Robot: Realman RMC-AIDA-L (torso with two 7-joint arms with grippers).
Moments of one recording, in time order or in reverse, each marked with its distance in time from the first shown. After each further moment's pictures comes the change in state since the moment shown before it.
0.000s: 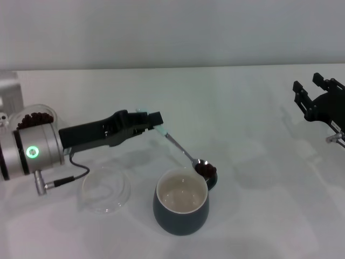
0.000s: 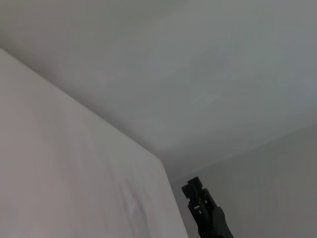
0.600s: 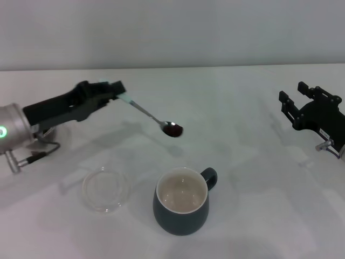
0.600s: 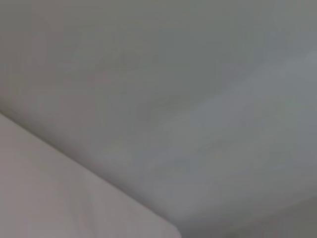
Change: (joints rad) left arm 0.010 0.043 -0.133 0.002 -0.003 -0.034 0.006; right arm 0.005 0.002 -0.081 0.001 -0.002 0.007 0.030
